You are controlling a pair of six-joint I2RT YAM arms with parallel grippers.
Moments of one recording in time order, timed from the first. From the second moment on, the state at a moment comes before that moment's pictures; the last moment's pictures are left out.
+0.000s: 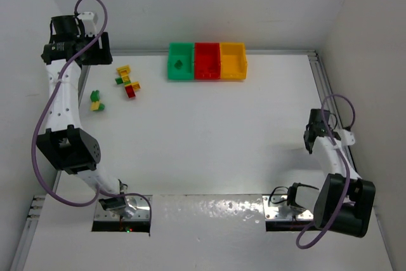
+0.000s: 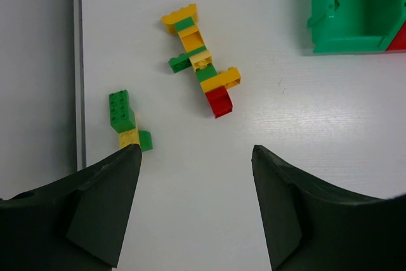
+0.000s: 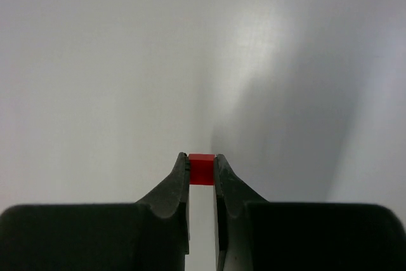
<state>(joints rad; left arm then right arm) 0.24 1.67 1.88 -0.91 0.19 0.14 -0.25 1.14 0.49 -0.50 0.52 1.21</state>
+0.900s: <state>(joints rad) 0.24 1.66 1.63 -0.77 0.04 0.01 0.45 2.17 2.12 -0.34 0.16 0.56</state>
